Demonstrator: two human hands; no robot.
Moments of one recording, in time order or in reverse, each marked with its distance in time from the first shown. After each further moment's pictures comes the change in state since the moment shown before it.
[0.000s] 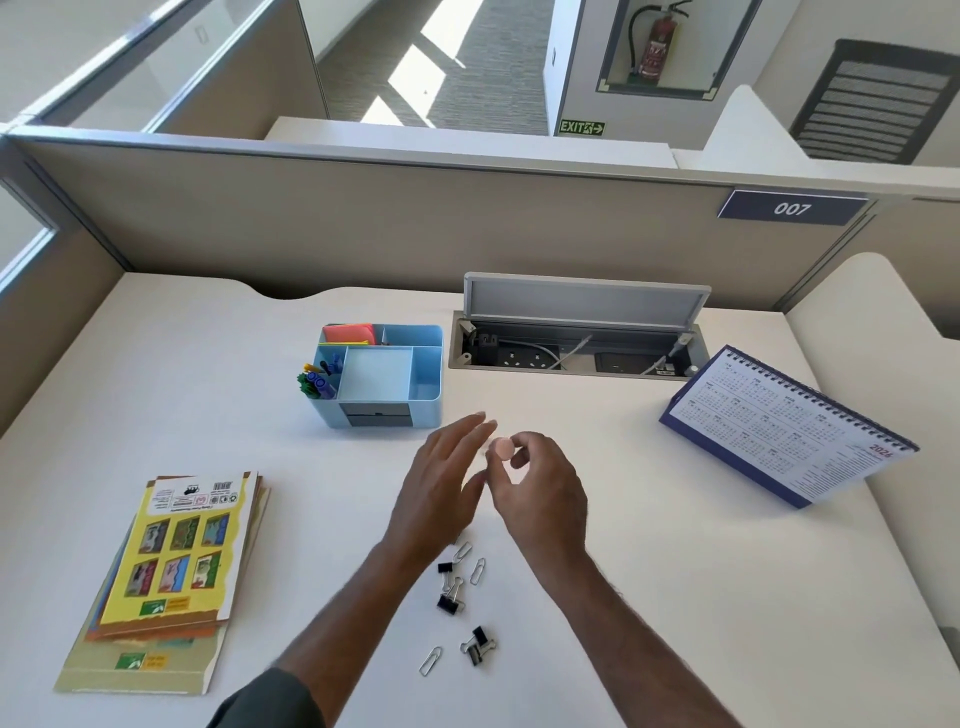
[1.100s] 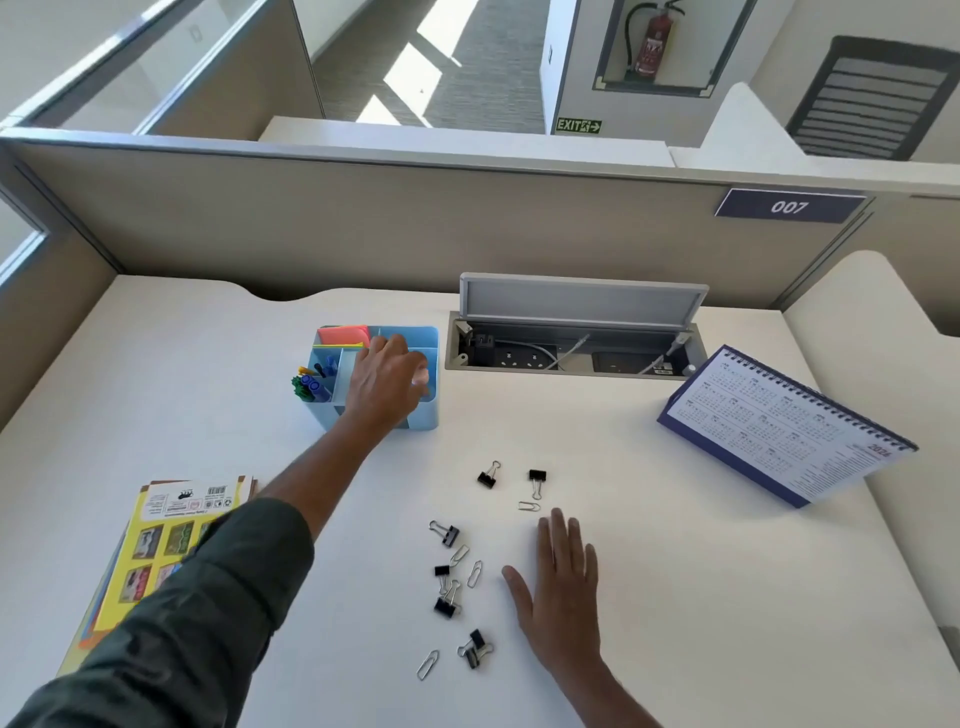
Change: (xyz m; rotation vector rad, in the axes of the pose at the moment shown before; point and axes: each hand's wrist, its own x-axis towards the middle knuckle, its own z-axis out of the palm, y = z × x) left_hand 0.113 -0.082 -0.041 0.513 -0.093 -0.167; right_hand -0.099 0.130 0.049 -0.396 -0.286 -0.100
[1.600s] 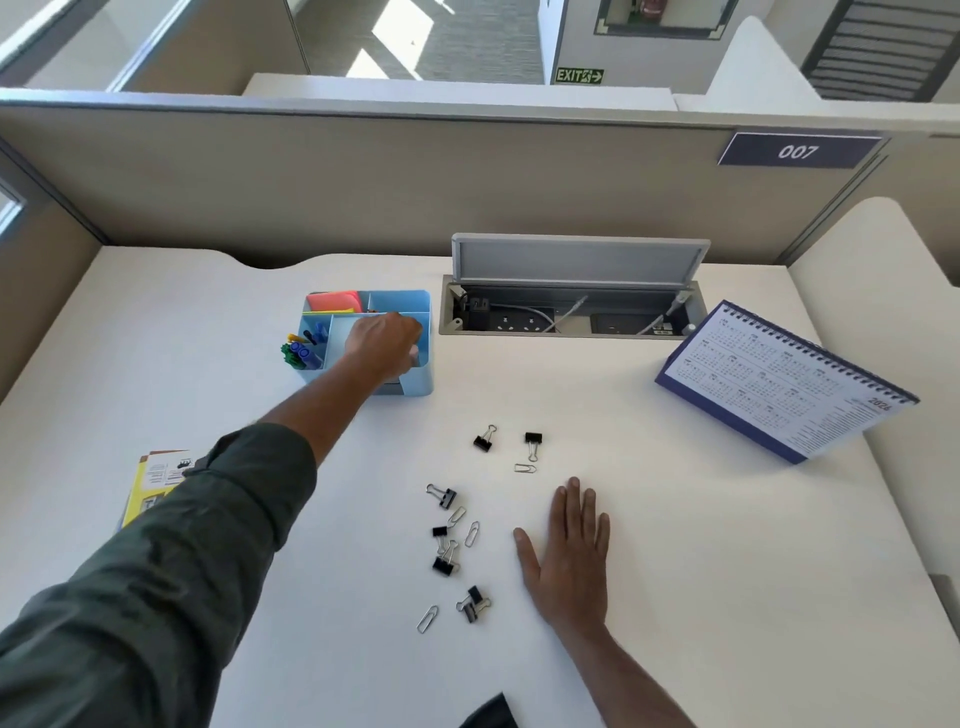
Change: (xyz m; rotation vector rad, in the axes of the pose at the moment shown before) left_hand 0.024 0.000 0.002 0.312 -0.335 0.102; right_hand -0.009 0.013 0.003 -0.043 -0.082 0.113
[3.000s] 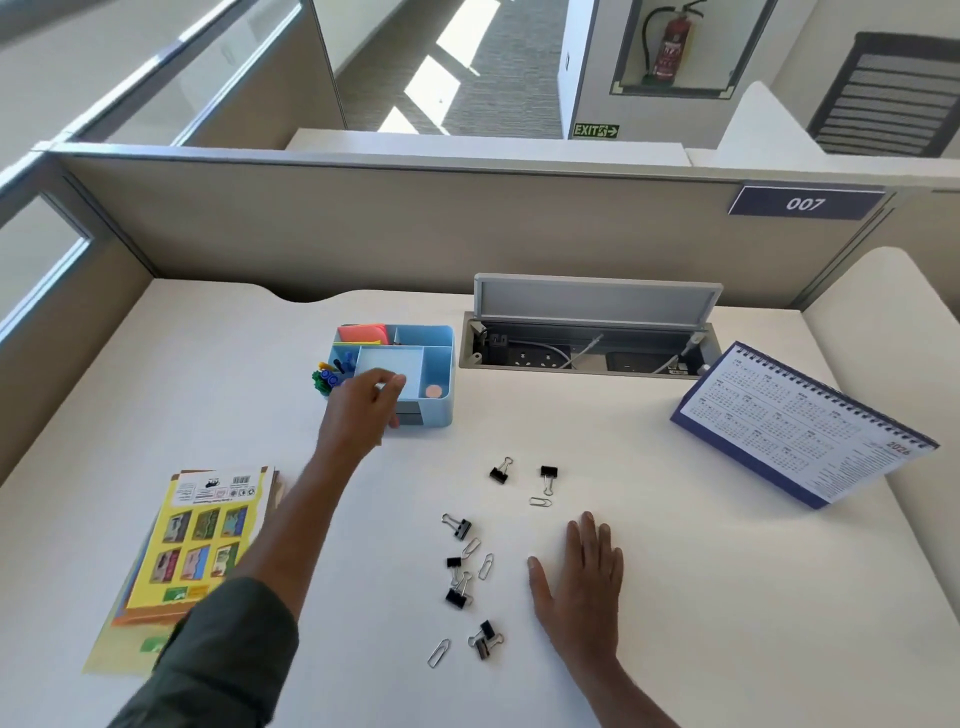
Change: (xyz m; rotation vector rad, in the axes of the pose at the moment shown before) left_hand -0.089 -0.012 0.003 -1.051 0.240 -0.431; right_hand 0.004 -0.004 0.005 0.123 0.133 -0.024
